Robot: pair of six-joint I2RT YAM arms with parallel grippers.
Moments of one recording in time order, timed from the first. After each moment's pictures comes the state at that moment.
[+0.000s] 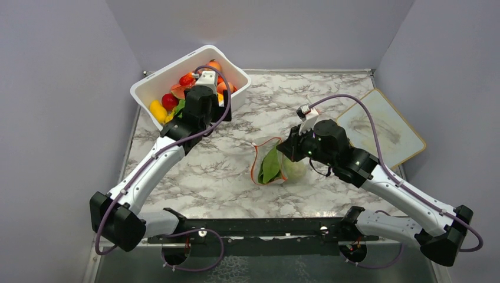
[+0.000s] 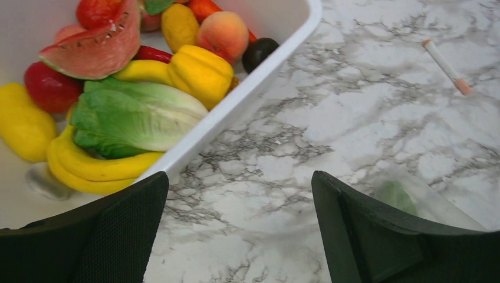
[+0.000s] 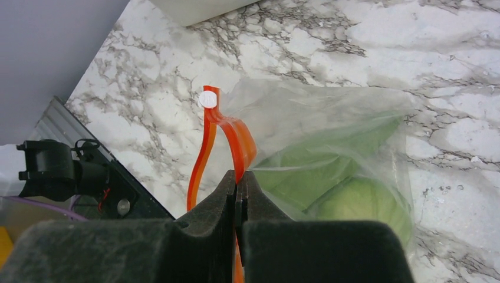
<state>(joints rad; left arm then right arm) -0.52 1.21 1.14 -0.36 -0.28 -0.25 0.83 0.99 0.95 -0.36 0.02 0.40</state>
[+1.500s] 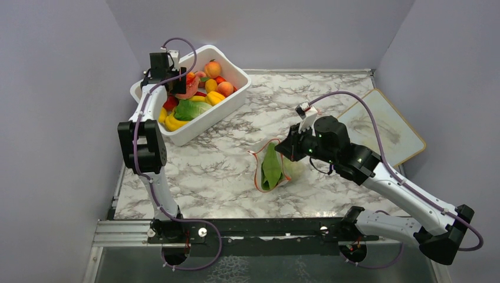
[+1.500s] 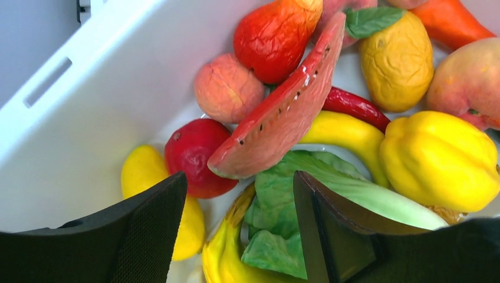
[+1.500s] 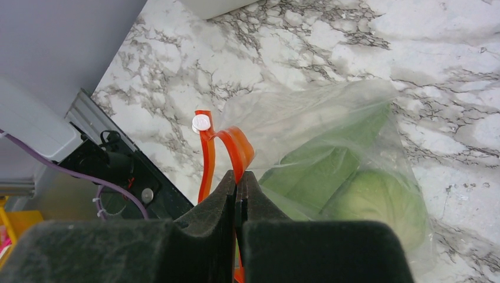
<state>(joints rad) 0.08 1.98 1.71 -0.43 0.04 0.11 0.83 1.01 1.01 -0.43 -0.05 0.44</state>
